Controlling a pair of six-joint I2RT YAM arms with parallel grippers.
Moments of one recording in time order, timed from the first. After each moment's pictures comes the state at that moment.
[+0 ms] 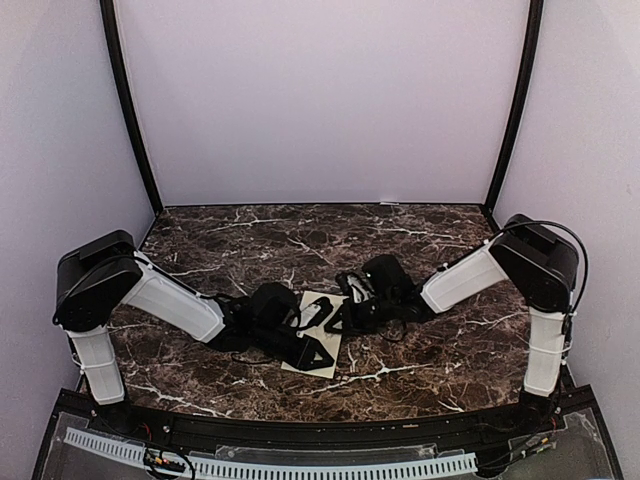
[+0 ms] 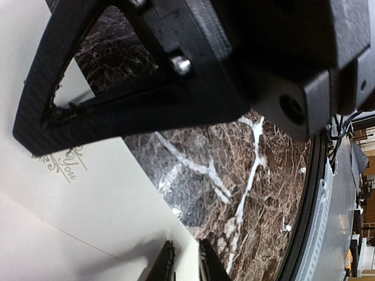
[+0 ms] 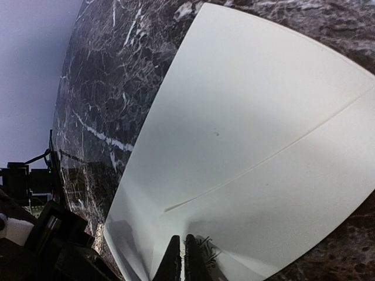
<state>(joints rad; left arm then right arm) -0.99 1.86 0.81 0.28 0.42 -0.51 0.83 1.98 0.94 0.28 -0.50 0.71</state>
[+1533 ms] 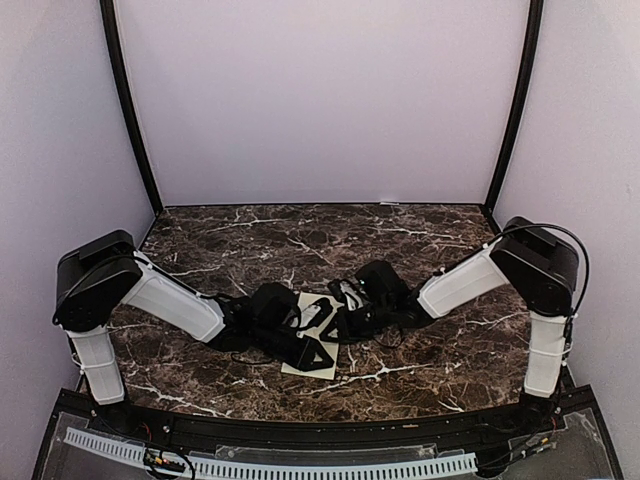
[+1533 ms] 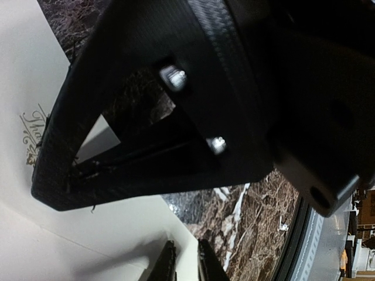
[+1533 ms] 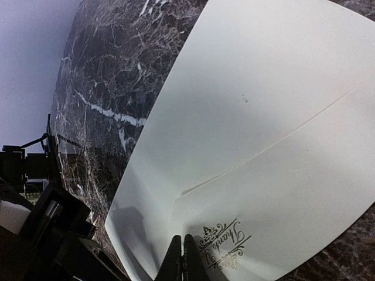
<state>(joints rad) -0.99 1.86 0.82 0.27 0.42 -0.53 0.88 1.97 0.94 0.25 -0.49 0.69</state>
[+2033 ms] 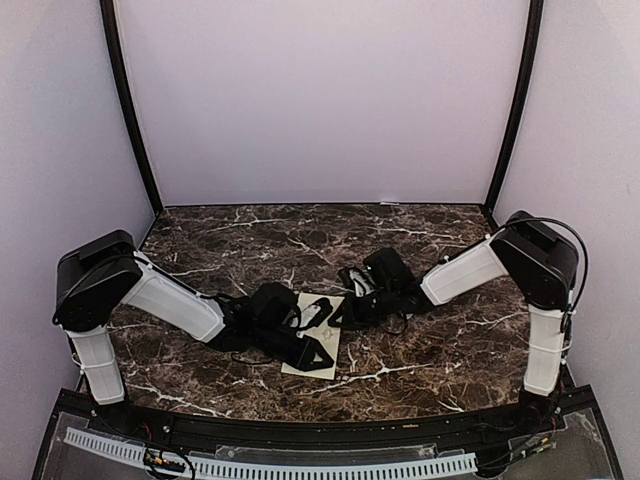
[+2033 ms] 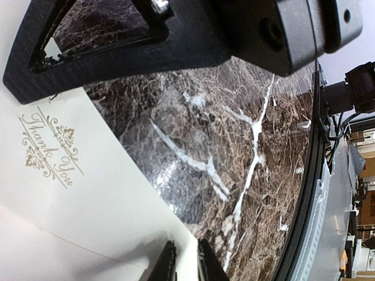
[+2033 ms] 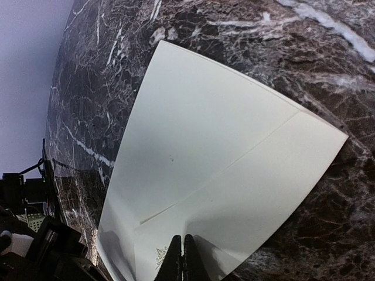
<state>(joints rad) -0.99 1.86 0.82 0.27 0.42 -0.53 0.79 1.98 0.99 0.19 -0.49 0.68</state>
